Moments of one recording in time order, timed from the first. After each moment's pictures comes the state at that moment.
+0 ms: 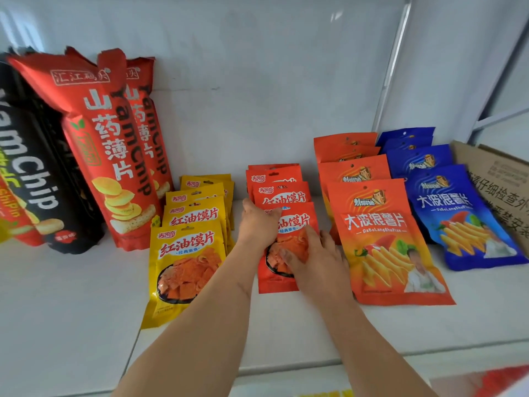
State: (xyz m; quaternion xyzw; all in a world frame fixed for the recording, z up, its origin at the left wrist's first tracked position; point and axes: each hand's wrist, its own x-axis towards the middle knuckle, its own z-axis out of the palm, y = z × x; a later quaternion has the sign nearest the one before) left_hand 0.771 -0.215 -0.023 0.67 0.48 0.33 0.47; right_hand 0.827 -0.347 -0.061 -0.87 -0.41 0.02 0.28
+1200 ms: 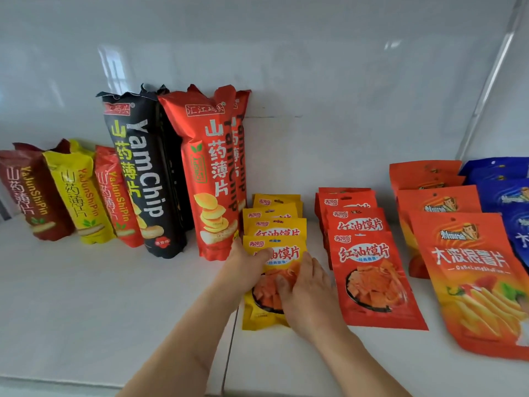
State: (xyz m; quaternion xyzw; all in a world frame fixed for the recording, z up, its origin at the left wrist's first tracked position) left_hand 0.595 -0.191 -0.016 0.59 0.50 0.33 0.55; right_hand 0.700 -0.280 -0.051 -0.81 -0.51 0.10 0.27
